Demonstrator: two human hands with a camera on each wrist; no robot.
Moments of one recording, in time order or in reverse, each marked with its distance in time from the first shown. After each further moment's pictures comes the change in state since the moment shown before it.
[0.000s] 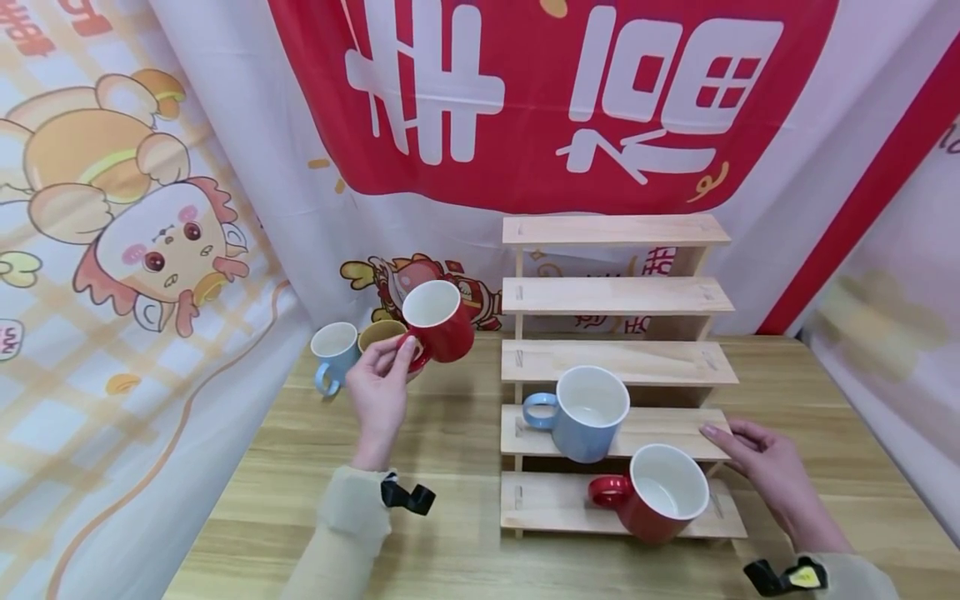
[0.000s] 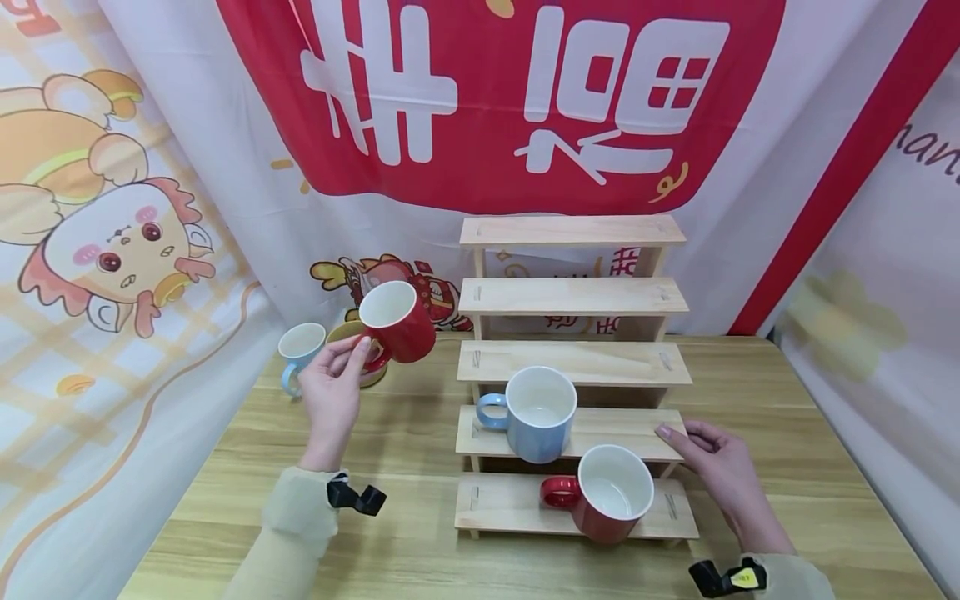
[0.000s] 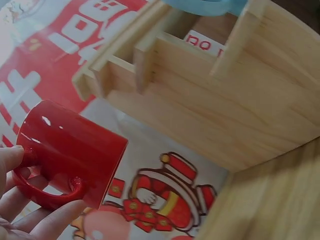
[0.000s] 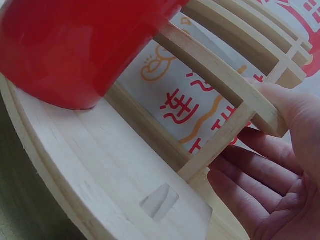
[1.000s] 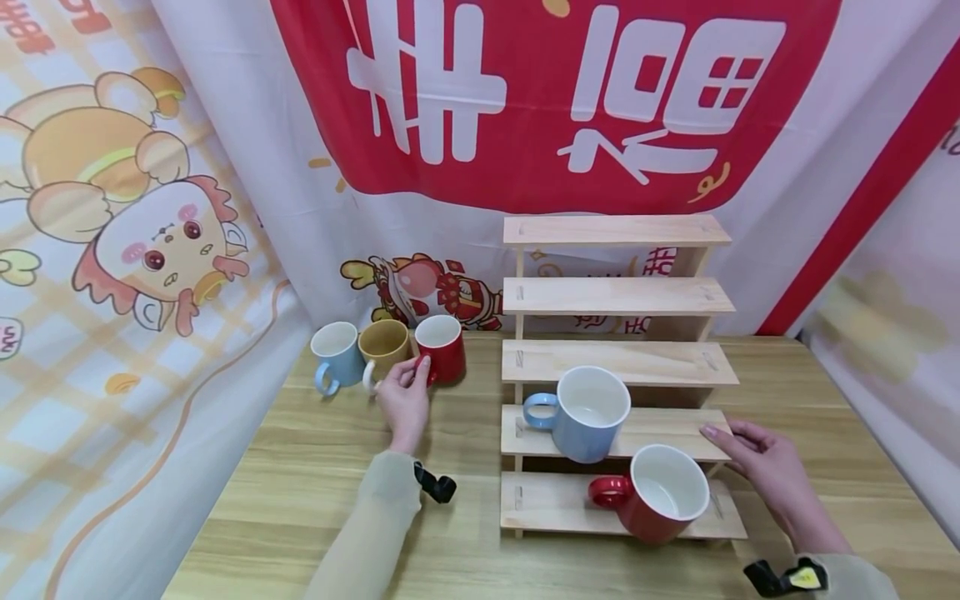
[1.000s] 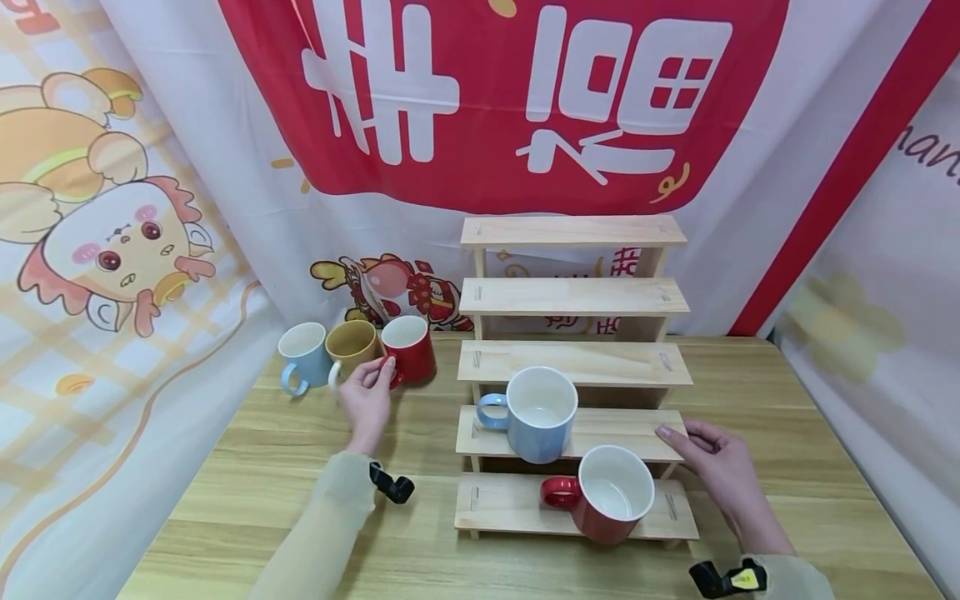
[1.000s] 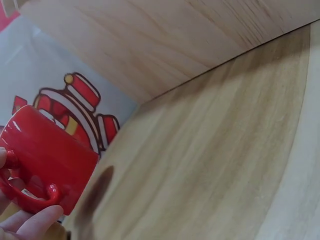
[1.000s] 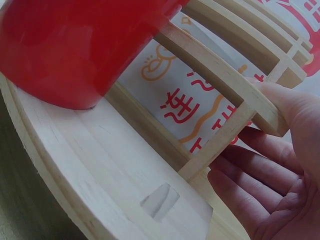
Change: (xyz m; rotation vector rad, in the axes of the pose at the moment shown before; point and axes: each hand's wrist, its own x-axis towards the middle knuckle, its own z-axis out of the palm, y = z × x) left_hand 0.005 -0.104 0.002 0.225 0.173 -0.161; right_hand 0.000 -0.001 0.001 0.014 0.015 -0.006
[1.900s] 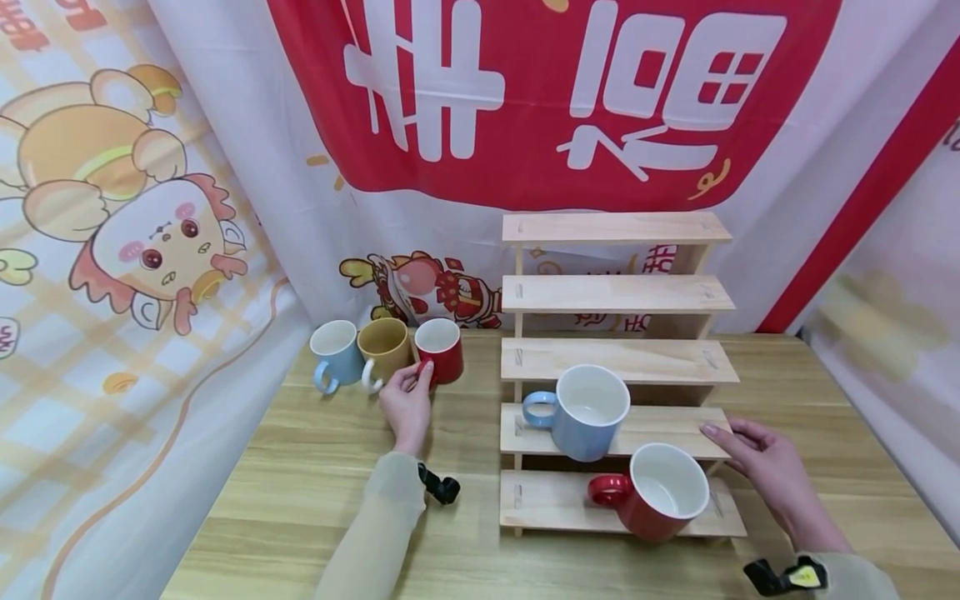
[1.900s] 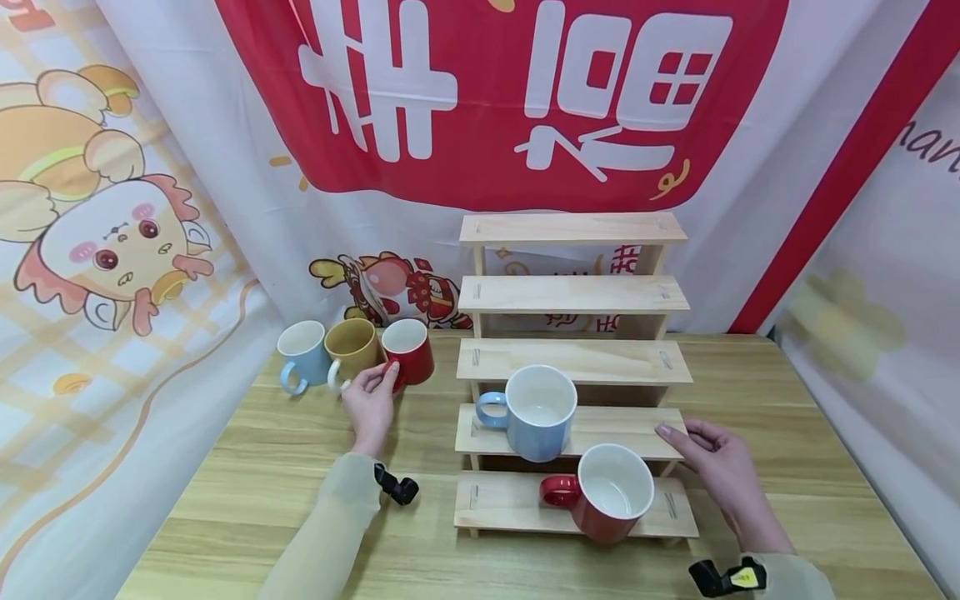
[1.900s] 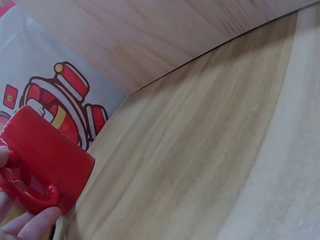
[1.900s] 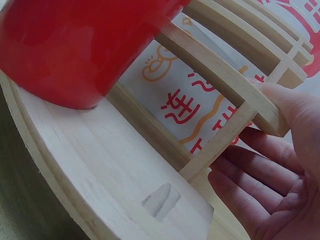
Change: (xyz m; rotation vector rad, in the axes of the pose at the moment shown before) left_hand -0.004 -0.014 0.002 0.060 0.047 -0.044; right_hand 0.000 0.000 0.000 -0.033 0.004 0.016
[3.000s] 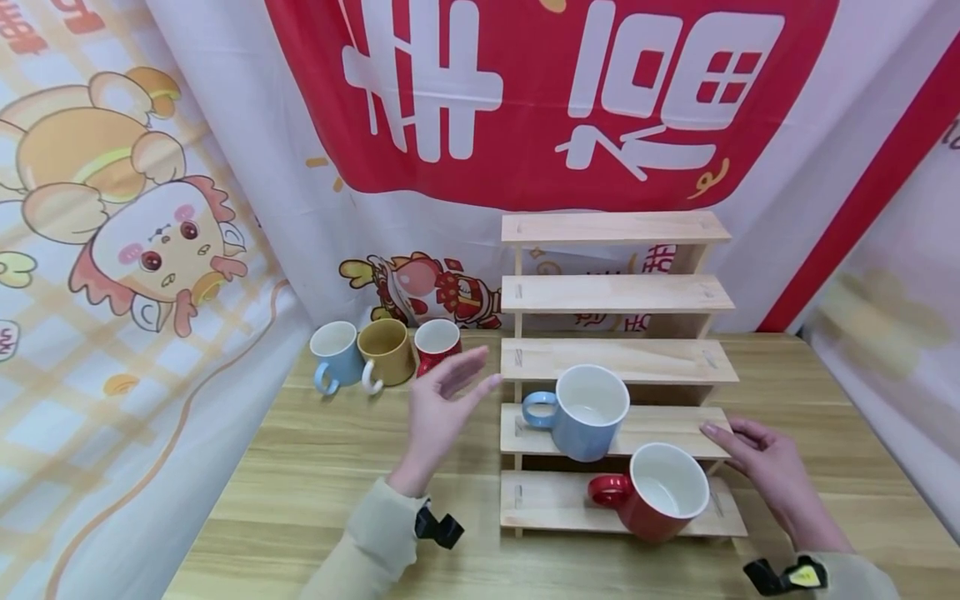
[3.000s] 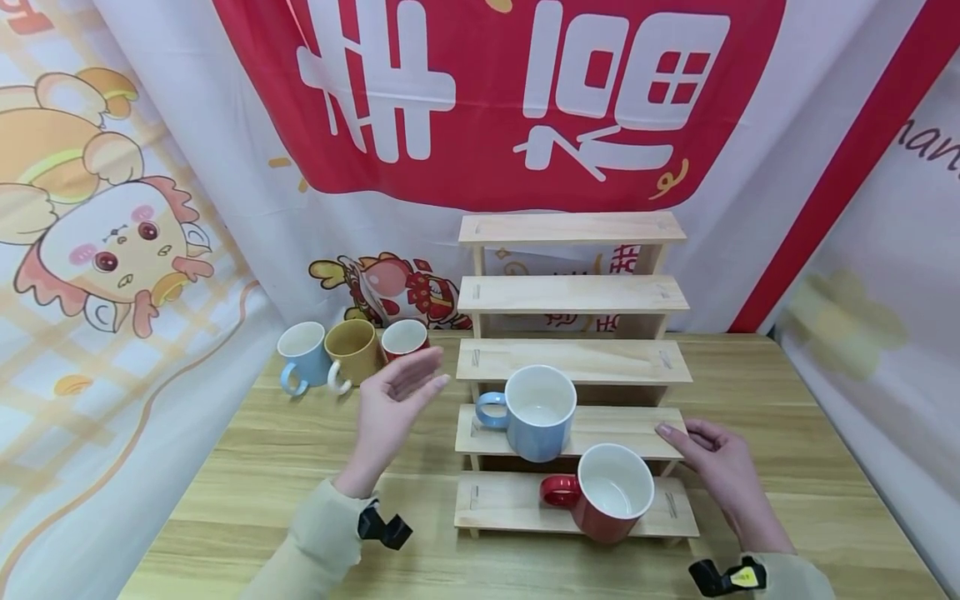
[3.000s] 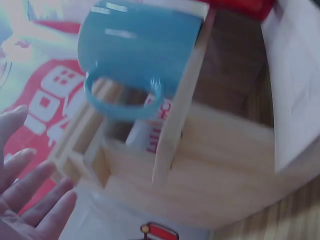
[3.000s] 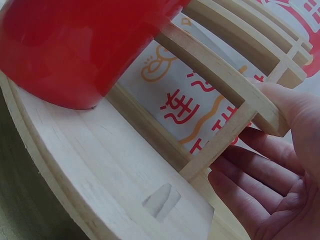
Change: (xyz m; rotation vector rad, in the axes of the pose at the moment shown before) left_hand -0.078 0.116 -0.011 -0.104 -0.606 0.318; right_hand -0.001 0.002 -0.001 0.018 0.004 -0.020
